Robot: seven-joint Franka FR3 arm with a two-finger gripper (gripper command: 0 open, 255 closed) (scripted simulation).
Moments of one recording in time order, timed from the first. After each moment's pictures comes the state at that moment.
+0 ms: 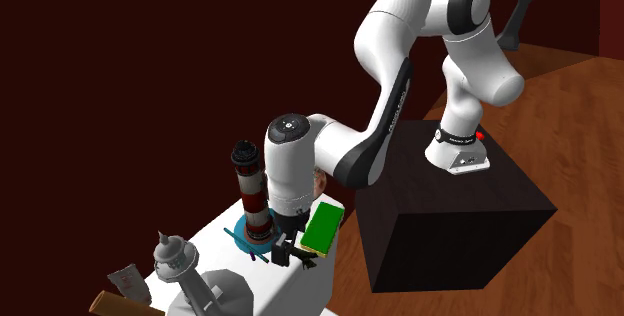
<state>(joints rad) 0.25 0.66 0.42 -1.68 -0.31 2.31 1.19</state>
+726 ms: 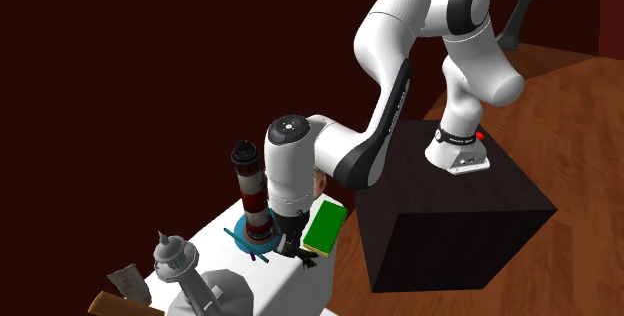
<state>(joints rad) 0.25 0.66 0.41 -1.68 -0.31 2.31 1.19</state>
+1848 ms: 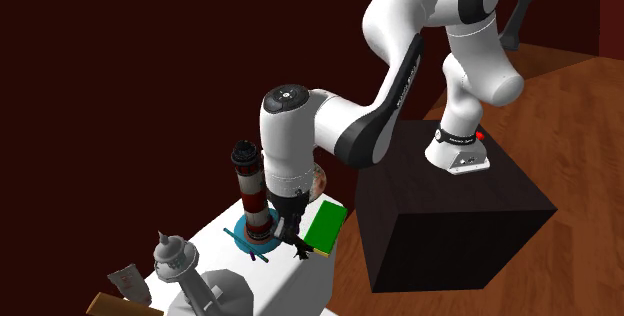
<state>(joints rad) 0.23 0.58 0.45 -1.65 -0.27 2.21 1.17</state>
